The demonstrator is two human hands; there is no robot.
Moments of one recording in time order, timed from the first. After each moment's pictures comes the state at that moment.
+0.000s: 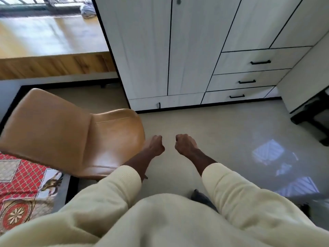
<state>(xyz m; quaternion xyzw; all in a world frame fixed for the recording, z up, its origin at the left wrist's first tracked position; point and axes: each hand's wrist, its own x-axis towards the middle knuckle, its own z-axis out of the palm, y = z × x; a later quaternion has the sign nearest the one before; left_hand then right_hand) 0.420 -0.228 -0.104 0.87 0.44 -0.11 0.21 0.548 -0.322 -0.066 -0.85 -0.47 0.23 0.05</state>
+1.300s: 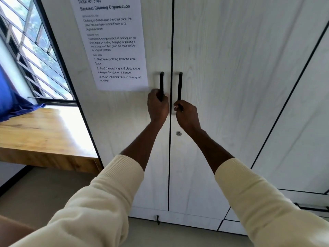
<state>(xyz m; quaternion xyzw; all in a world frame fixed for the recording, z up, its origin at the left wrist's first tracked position) 0.852 0.293 0.236 0.60 0.46 0.61 0.25 0.945 0.220 0.229 -0.63 -0.58 0.07 0.52</state>
